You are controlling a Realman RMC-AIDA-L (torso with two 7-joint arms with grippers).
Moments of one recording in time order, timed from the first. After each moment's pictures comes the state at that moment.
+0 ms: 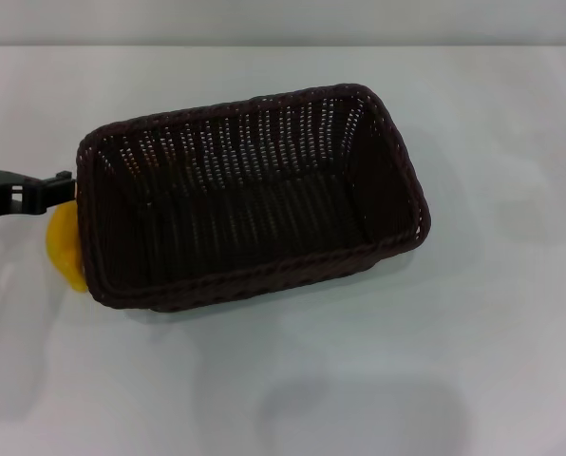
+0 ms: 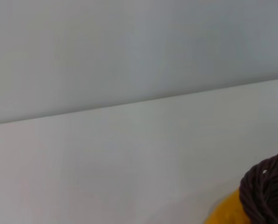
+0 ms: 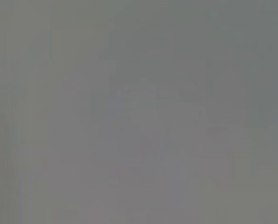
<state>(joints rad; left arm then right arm) 0.06 -2.08 1.66 1.83 -0.24 -0.90 0.09 0.32 1.93 -0.99 -0.60 2.32 0.97 -2.14</state>
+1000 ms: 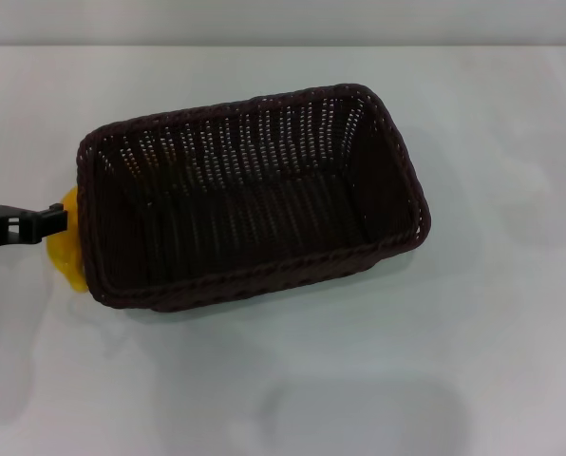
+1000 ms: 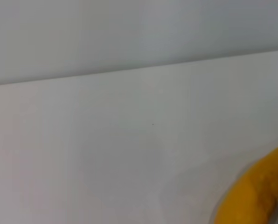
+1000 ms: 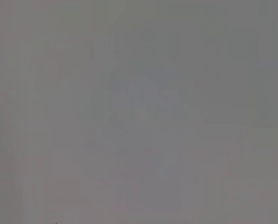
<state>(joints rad) 0.05 -2.08 1.65 1.65 -0.24 -0.79 0.08 0.31 1.93 -0.99 -0.60 2.32 0.98 -2.14</state>
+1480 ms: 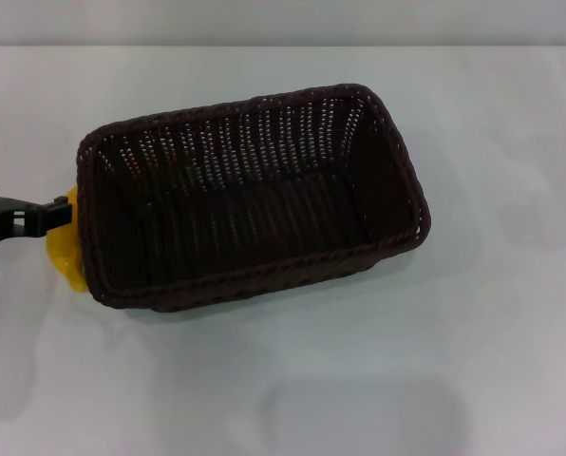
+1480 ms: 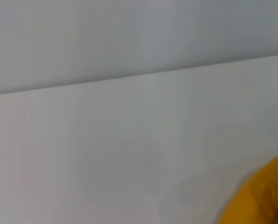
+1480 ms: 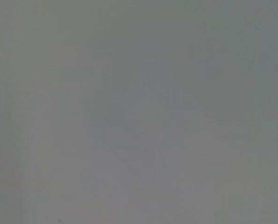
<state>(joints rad) 0.03 -2.08 1.66 1.61 -0.24 -0.74 0.09 0.31 1.93 -1.00 -0.60 2.32 0.98 -2.14</state>
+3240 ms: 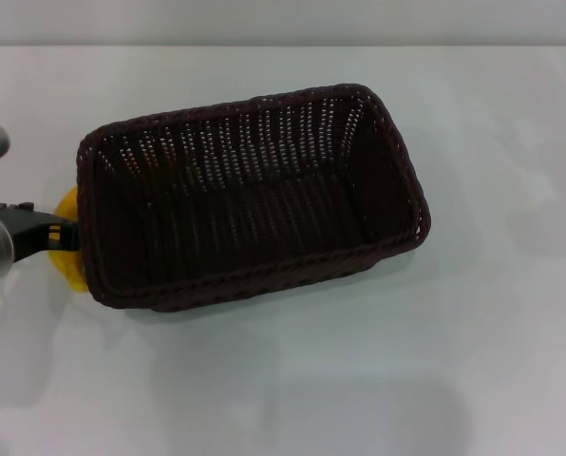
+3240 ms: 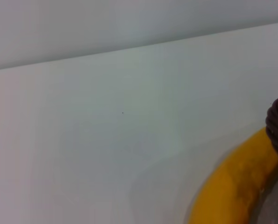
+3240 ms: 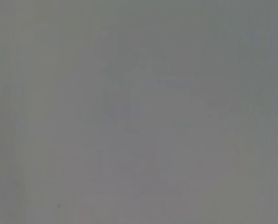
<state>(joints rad) -0.05 -2.08 1.68 1.47 -0.24 -0.71 0.09 0.29 1.95 -0.99 -0.59 2.30 0.98 -2.14</state>
